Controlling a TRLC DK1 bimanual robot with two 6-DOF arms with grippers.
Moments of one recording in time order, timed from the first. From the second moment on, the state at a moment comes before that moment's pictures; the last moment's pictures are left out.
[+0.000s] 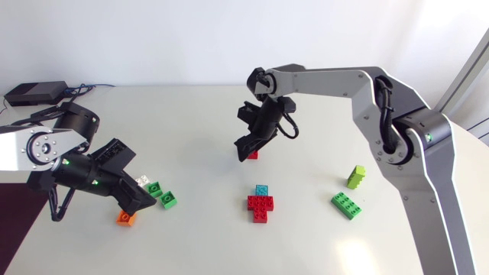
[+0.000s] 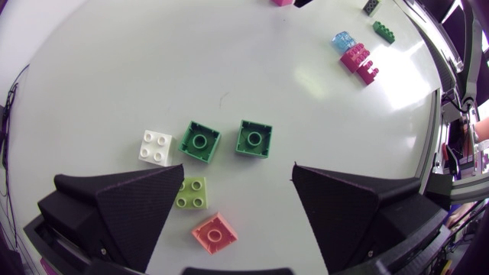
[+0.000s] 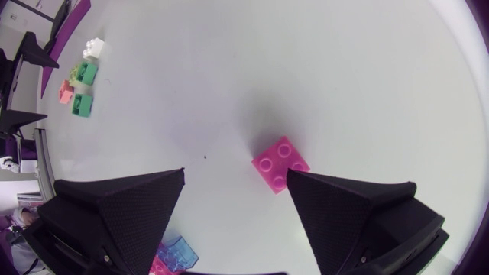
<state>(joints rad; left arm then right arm) -0.04 1.39 0.74 -0.55 0.30 0.58 0.45 2.39 2.07 -0.99 -0.29 -0.37</state>
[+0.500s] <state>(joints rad) -0.03 1.39 0.74 -0.57 0.31 0.59 0.45 2.39 2.08 -1.02 -0.29 -0.38</state>
